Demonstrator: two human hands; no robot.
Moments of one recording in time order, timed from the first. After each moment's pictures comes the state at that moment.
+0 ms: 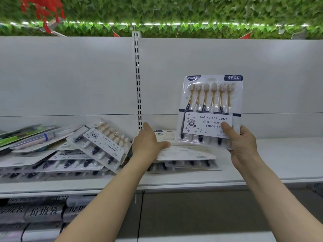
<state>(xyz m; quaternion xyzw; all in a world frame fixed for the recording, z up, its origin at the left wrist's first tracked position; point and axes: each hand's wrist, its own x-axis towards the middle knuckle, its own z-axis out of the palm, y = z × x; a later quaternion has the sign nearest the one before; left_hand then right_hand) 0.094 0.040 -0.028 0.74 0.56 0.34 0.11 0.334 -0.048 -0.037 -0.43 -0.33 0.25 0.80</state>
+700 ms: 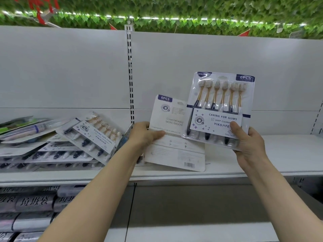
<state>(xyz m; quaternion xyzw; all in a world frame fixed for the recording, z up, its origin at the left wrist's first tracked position) 0.104 0.024 -0.019 0.65 0.44 0.44 0.43 0.365 -0.091 -0.038 -0.43 -0.30 0.26 0.81</state>
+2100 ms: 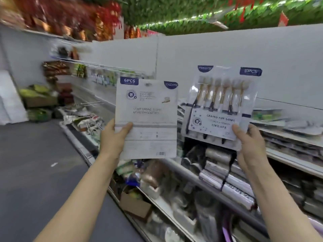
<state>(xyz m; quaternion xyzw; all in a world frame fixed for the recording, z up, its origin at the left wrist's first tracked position) -0.692 -0.182 -0.103 0.34 0.55 0.76 0.10 -0.389 -0.042 -0.076 -0.28 -0.50 0.52 0.64</state>
